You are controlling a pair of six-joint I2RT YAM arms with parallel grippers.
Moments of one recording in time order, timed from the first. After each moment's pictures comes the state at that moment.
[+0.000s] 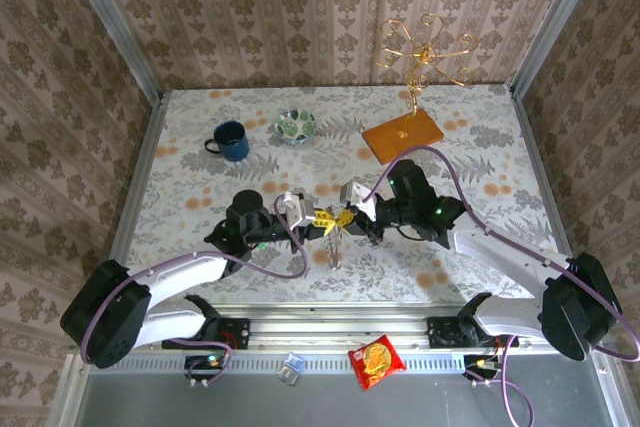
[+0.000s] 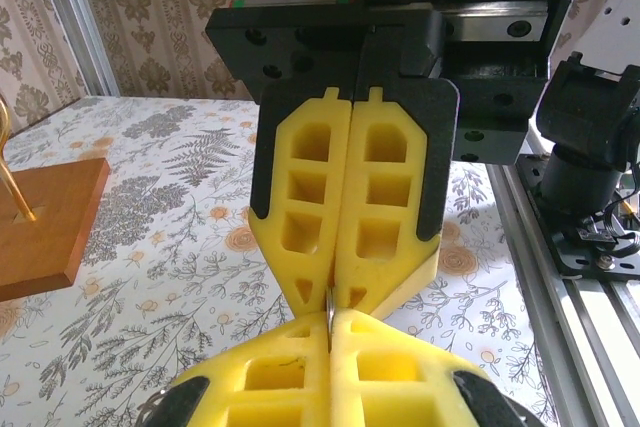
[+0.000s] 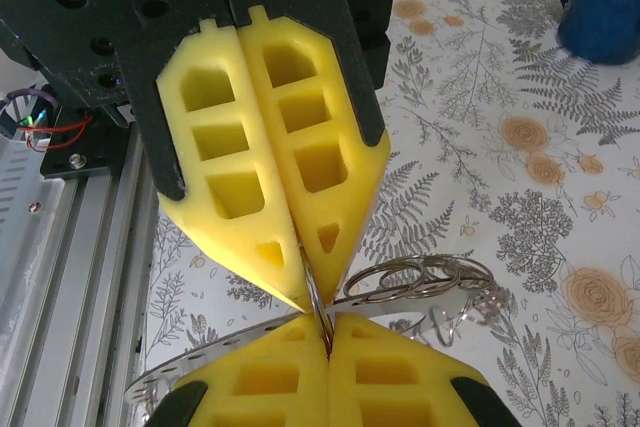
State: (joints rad) left arm -0.73 1.18 0.41 0.62 0.75 0.15; right arm 0.62 1.23 0.79 -0.21 -0.65 -0.43
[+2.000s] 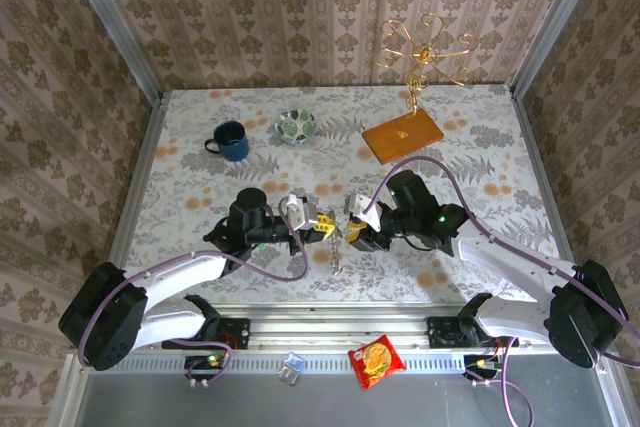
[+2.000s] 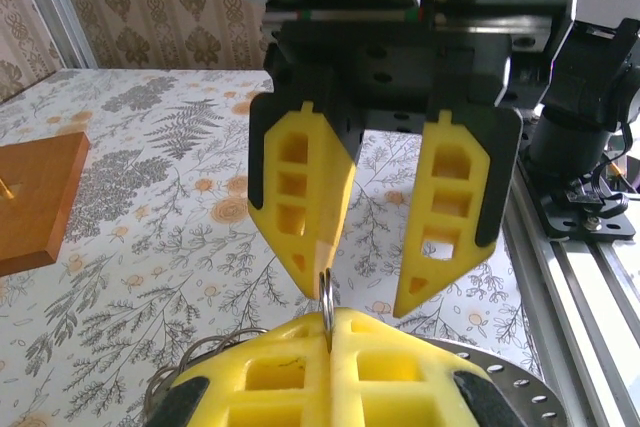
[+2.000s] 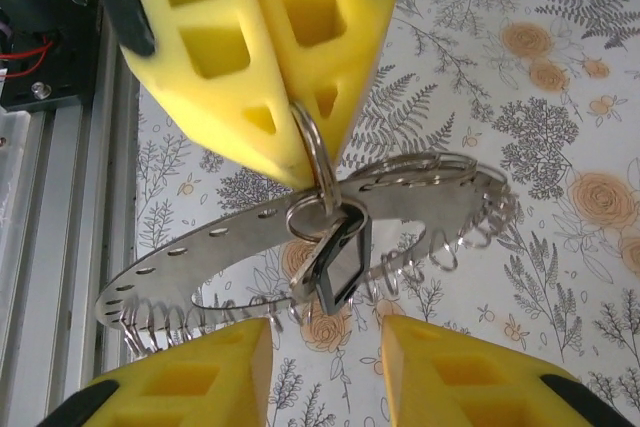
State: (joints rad) left arm -0.73 1.17 0.43 0.49 0.76 0.22; right arm 0.64 1.18 0.72 -0.29 -0.52 -0.44
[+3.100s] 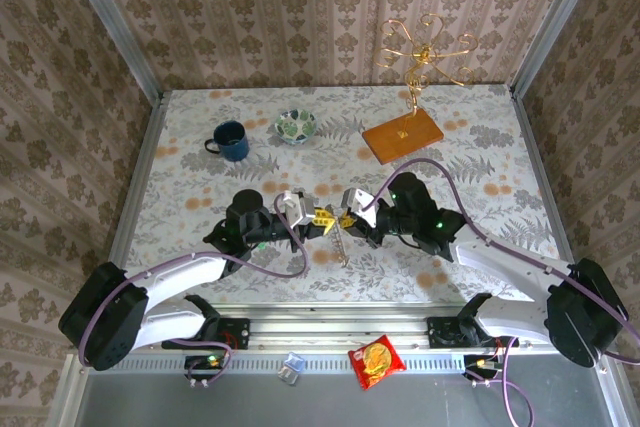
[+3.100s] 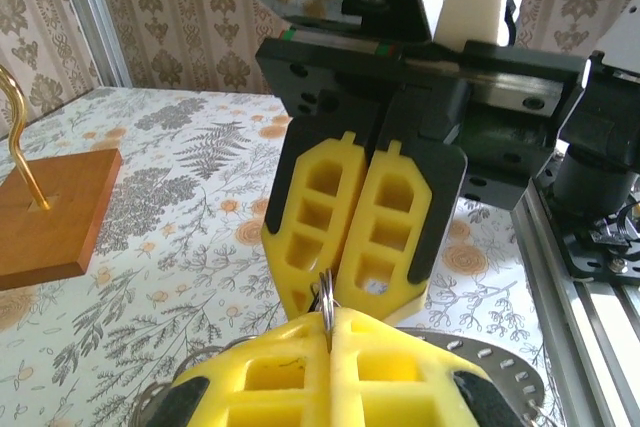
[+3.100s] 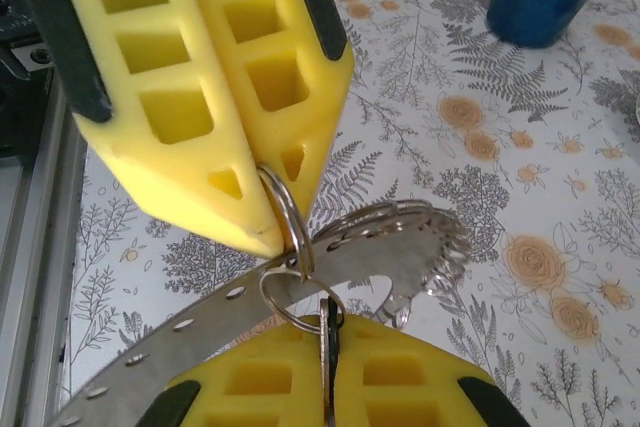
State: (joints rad) left arm -0.73 1.17 0.41 0.57 0.71 0.15; right arm 0.66 1.17 0.67 -0.07 -0.47 -0.40
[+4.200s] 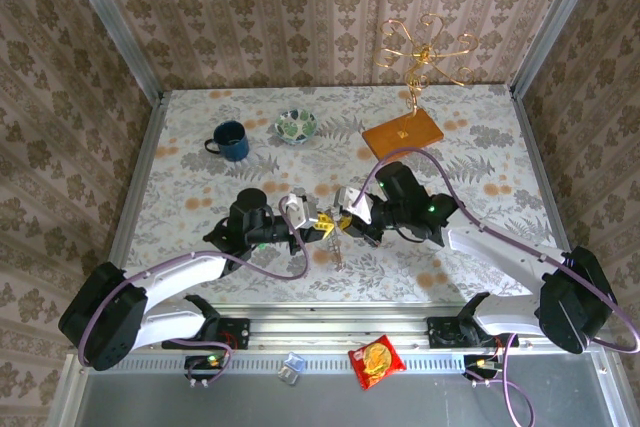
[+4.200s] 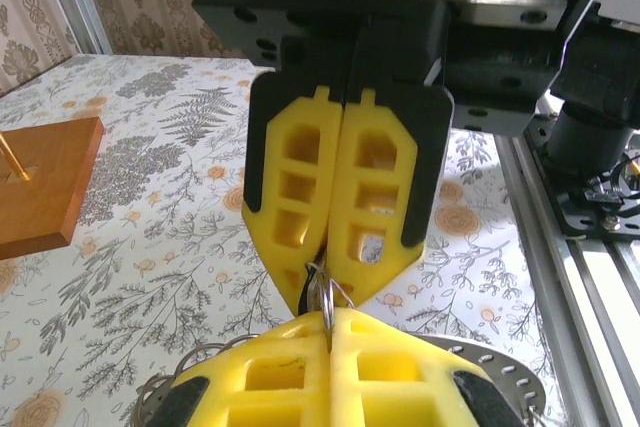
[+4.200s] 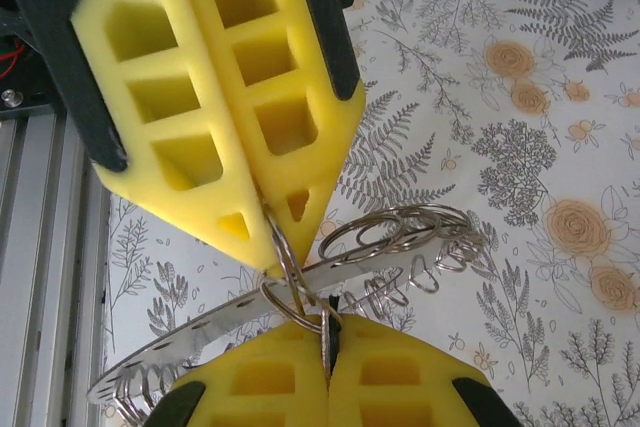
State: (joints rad) left arm -0.73 1.16 0.44 0.45 0.72 0.23; right arm 0.67 1.26 0.85 -0.35 -0.48 -0.47
